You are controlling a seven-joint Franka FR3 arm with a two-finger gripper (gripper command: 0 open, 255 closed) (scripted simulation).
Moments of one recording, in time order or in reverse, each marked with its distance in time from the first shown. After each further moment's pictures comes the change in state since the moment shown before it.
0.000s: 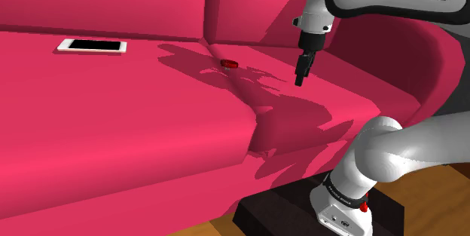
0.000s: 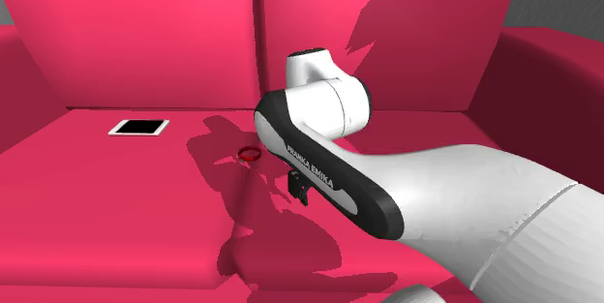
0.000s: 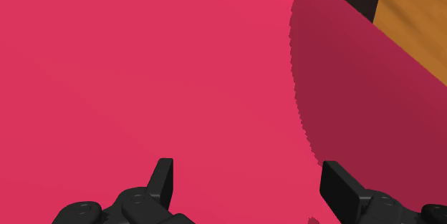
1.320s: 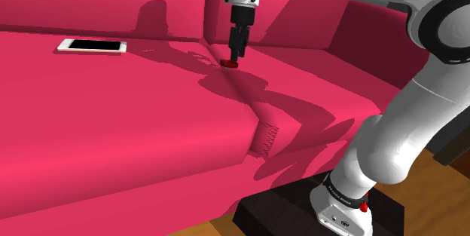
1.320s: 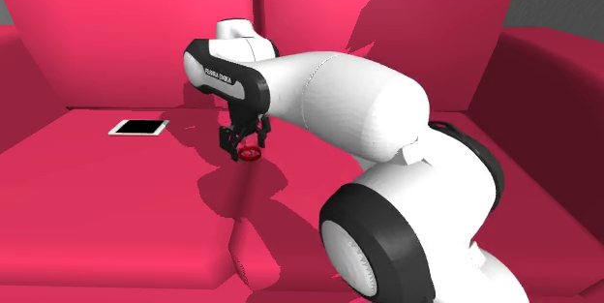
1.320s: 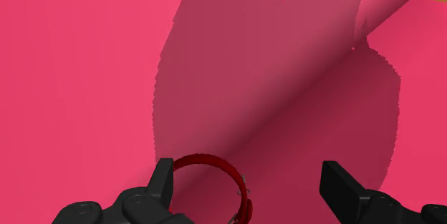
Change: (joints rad) arm 0.111 0.662 0.048 0.631 0.158 0.031 -0.081
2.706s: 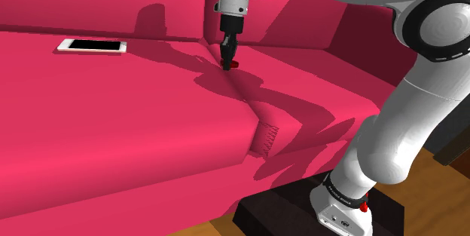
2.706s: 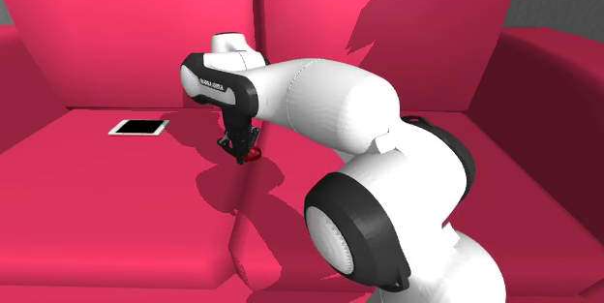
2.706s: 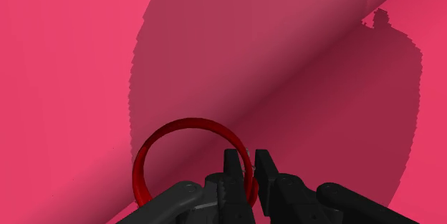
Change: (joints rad) arm 0.011 0.079 0.009 0.011 0.016 0.072 -0.017
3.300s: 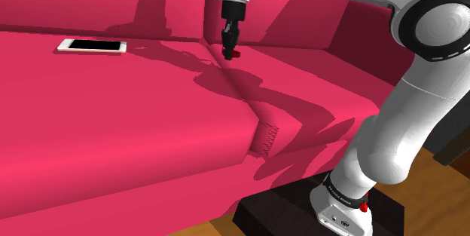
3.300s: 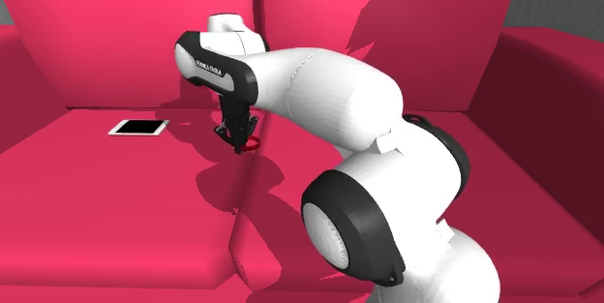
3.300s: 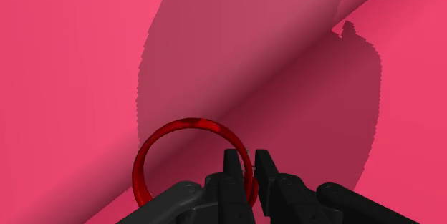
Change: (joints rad) arm -0.002 0.018 -0.002 0.122 0.000 -0.106 0.007
